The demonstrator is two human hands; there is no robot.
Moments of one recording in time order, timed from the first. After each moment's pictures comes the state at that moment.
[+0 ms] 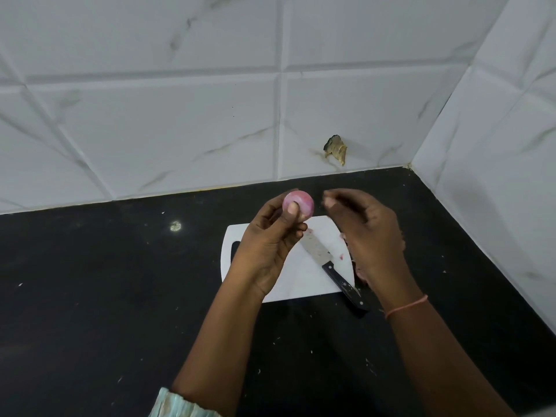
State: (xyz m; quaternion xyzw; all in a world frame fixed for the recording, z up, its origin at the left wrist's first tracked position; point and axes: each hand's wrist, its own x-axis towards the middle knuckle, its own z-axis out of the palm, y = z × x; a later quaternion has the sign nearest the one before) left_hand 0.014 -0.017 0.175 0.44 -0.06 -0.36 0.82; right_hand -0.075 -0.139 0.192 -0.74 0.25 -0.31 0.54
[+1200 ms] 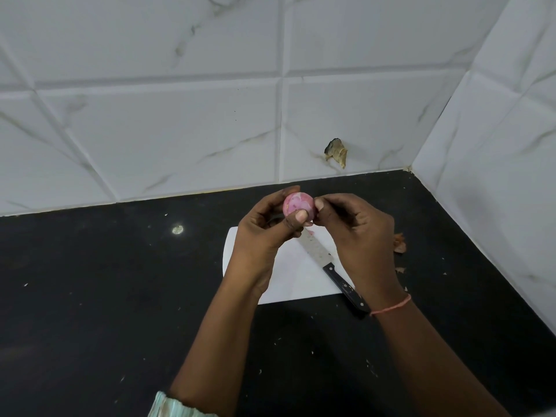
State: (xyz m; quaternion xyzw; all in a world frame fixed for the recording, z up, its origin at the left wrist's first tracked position) left_hand 0.011 -0.007 0.185 0.55 -0.17 -0.25 0.78; right_hand -0.071 -0.129 0.186 -0.79 0.12 -0.42 0.42
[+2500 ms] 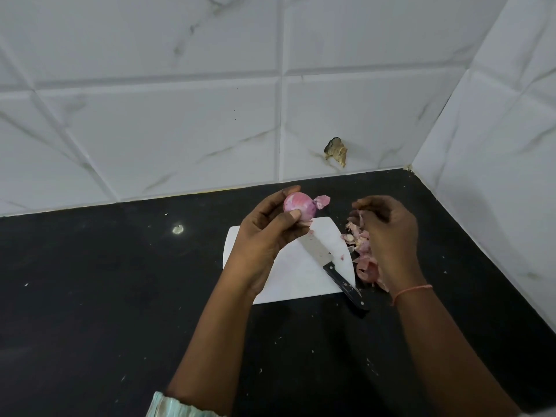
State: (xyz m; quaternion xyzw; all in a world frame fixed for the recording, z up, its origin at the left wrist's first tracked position) left_hand 0.017 -0.007 0.177 0.49 -0.16 -0.32 0.79; right_hand -0.079 -0.173 0.171 -0.68 0.37 -0.33 0.54
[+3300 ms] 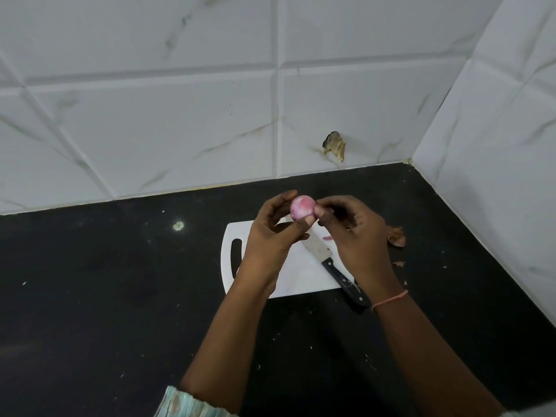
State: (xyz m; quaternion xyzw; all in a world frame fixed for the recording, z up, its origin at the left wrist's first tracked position) left_hand 0.007 -0.023 0.161 0.59 -0.16 -0.26 0.74; right_hand -0.072 -0.146 0.160 -0.80 0.19 -0.33 0.47
